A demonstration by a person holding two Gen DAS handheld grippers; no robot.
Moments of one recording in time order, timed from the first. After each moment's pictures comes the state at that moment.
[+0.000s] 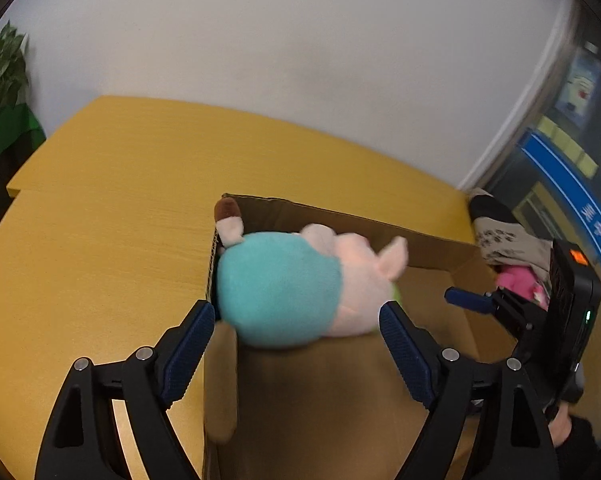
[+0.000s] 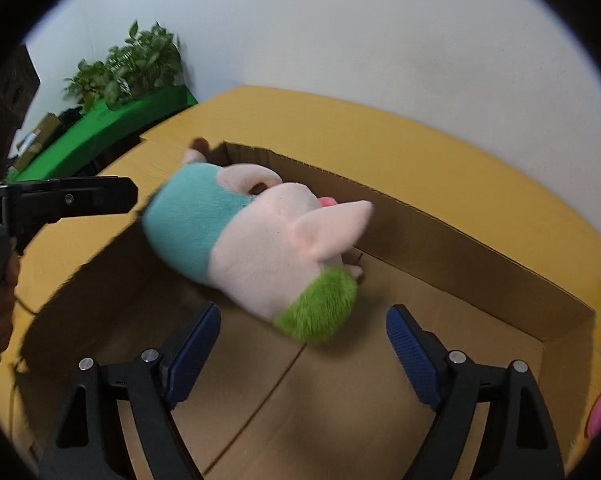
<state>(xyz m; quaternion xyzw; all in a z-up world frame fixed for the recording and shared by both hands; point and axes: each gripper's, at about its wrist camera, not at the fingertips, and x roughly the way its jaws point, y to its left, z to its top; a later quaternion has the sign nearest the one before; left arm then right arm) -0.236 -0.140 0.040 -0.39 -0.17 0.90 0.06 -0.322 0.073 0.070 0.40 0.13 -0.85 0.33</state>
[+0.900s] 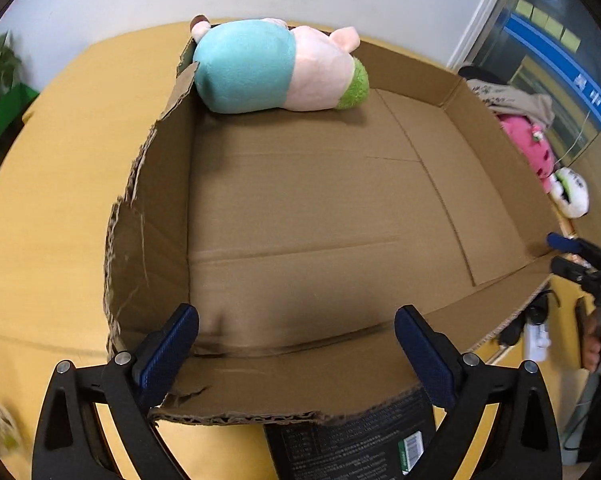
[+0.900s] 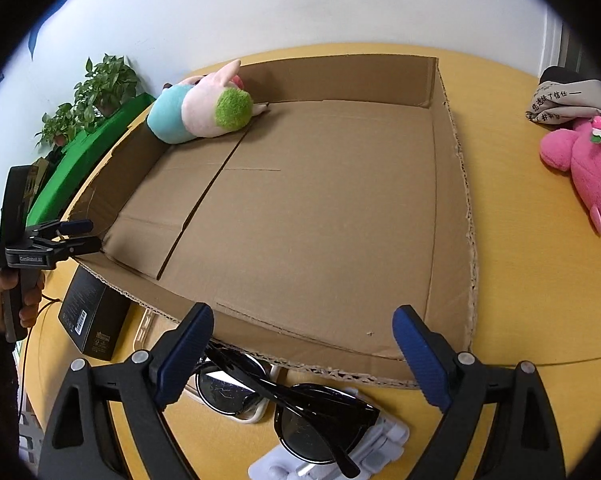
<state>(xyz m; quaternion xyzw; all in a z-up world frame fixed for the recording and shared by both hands) -0.106 -0.082 -0.040 -0.51 -0.09 0.85 0.07 -0.183 0.250 0.036 0.48 0.02 -0.84 0.24</state>
